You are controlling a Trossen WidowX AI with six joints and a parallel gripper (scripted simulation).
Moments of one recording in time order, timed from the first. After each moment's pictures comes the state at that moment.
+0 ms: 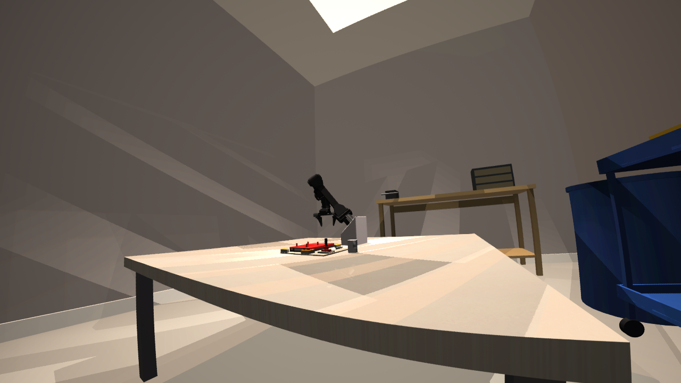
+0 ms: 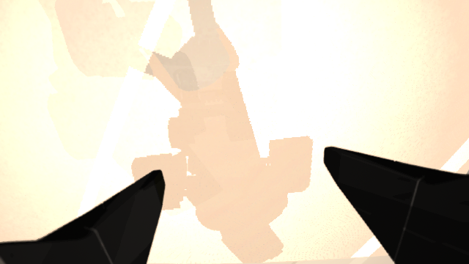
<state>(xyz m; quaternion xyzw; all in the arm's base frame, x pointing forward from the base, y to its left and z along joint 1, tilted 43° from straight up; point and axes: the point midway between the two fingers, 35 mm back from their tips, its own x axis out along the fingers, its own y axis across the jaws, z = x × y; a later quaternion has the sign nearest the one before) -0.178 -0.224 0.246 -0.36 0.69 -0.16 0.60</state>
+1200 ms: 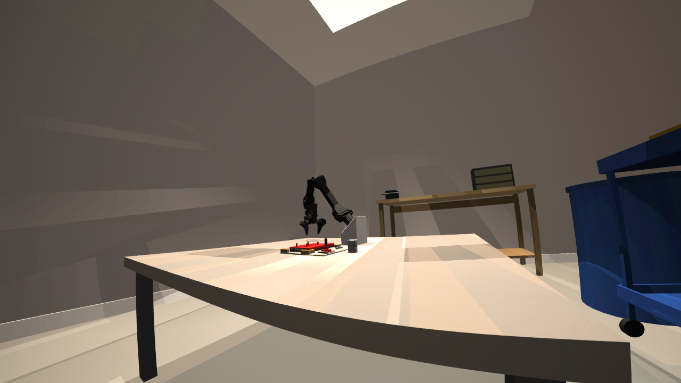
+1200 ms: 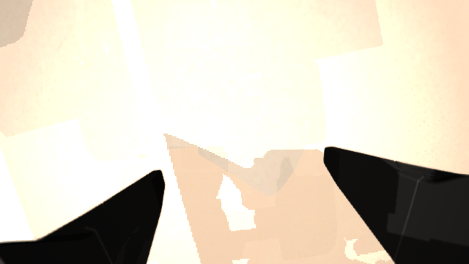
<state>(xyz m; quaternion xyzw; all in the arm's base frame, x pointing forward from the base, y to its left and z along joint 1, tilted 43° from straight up) -0.069 -0.291 0.245 -0.33 0.60 -0.13 0.72</state>
